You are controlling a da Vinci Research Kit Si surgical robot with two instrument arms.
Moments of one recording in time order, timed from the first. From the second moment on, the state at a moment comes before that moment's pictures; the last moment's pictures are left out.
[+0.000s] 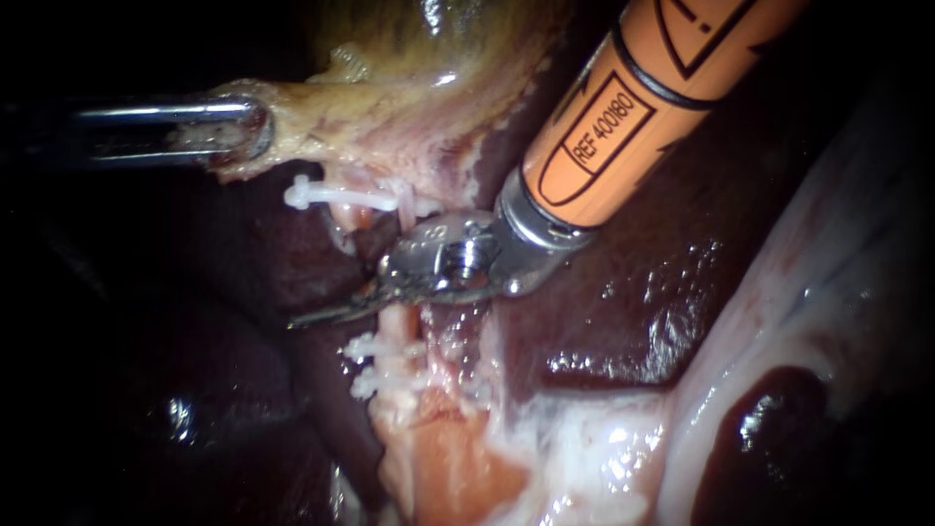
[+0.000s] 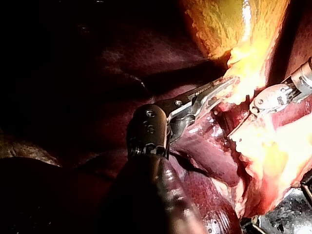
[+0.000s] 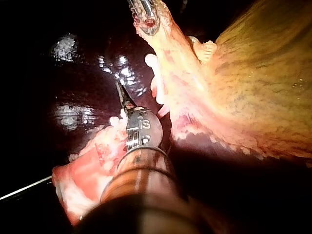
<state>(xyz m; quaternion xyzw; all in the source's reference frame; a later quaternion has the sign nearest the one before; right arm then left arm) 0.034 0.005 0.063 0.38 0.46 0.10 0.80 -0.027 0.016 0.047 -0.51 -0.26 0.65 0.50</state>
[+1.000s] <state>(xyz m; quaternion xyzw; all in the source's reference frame) 0.020 0.005 0.056 0.25 0.50 0.15 0.81 -0.027 0.016 0.047 -0.52 -0.26 0.65 0.50</state>
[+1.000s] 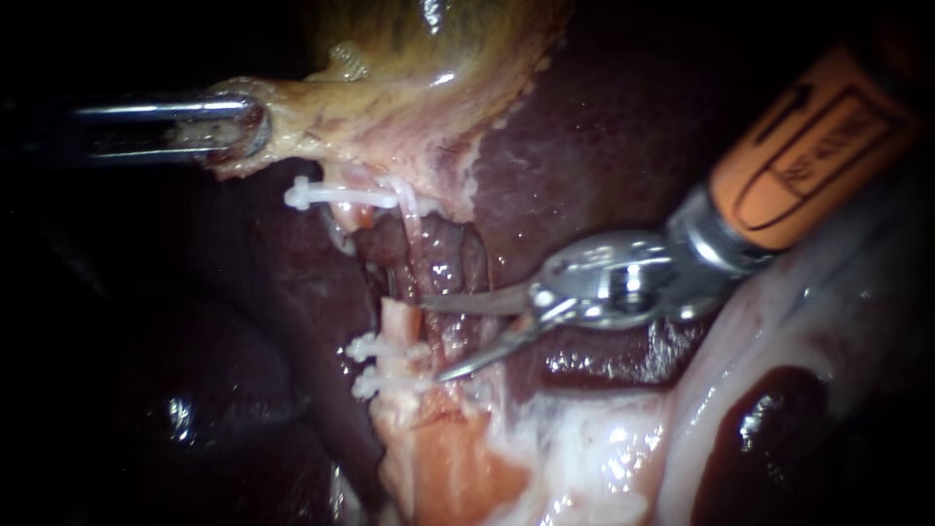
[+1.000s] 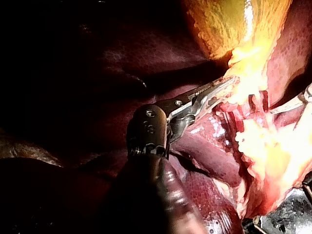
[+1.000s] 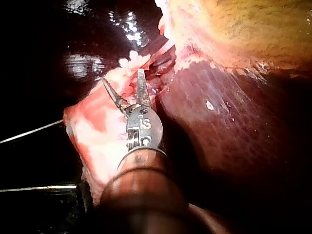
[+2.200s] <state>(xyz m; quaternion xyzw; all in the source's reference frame) 0.012 0.006 0.056 0.20 0.49 0.16 0.83 -0.030 0.014 0.052 -0.52 -0.26 0.65 0.49</state>
